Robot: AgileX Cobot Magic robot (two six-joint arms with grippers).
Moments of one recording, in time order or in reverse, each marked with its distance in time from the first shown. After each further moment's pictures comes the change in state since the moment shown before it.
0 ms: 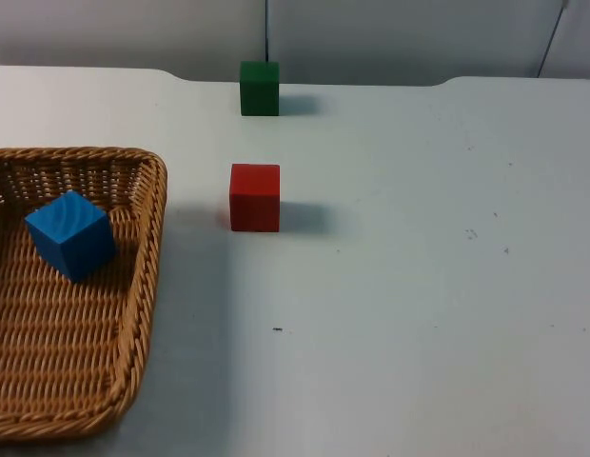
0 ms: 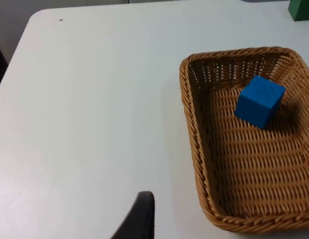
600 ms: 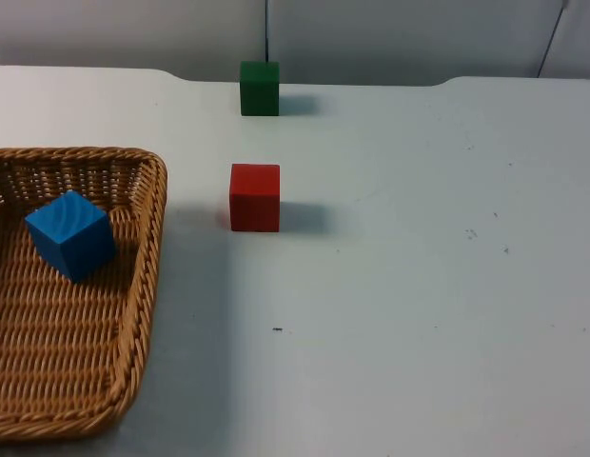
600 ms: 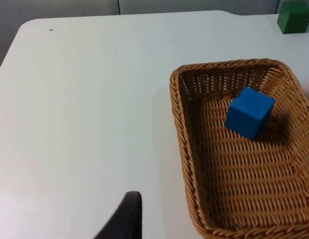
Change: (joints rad) right arm 0.000 -0.237 0.000 -0.066 0.304 0.103; left arm 0.000 0.000 0.024 -0.028 -0.050 0.000
